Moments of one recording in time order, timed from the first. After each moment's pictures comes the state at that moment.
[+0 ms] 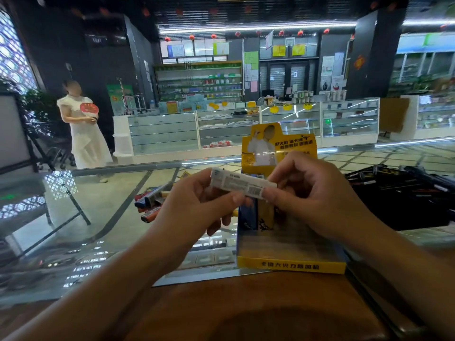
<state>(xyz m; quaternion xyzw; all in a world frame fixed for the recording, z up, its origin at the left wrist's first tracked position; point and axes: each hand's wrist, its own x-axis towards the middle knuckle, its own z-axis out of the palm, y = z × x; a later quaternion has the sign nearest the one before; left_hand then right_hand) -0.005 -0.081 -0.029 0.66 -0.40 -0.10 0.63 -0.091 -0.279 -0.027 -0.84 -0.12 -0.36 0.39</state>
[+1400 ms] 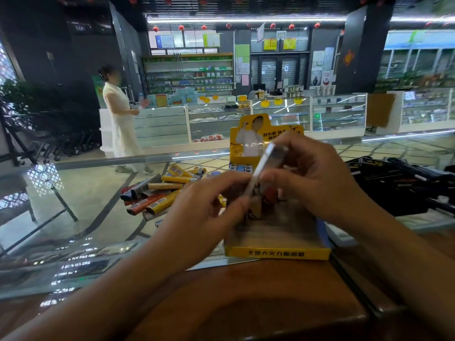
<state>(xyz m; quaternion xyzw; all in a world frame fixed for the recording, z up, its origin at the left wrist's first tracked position) -0.008 -0.095 -0.043 0.71 -0.55 0.13 0.42 -0.095 -0.283 -0.017 -0.82 -0.16 -0.36 0.42</state>
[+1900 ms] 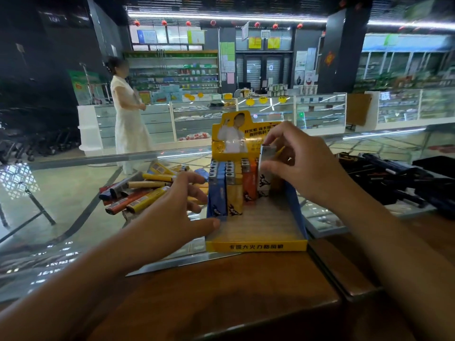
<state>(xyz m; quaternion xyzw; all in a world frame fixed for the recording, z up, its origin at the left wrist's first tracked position) 0.015 -0.089 -0.057 0.82 -0.41 -0.03 0.40 -0.091 -0.325 -0.019 -0.89 -0.02 -0.38 0.23</state>
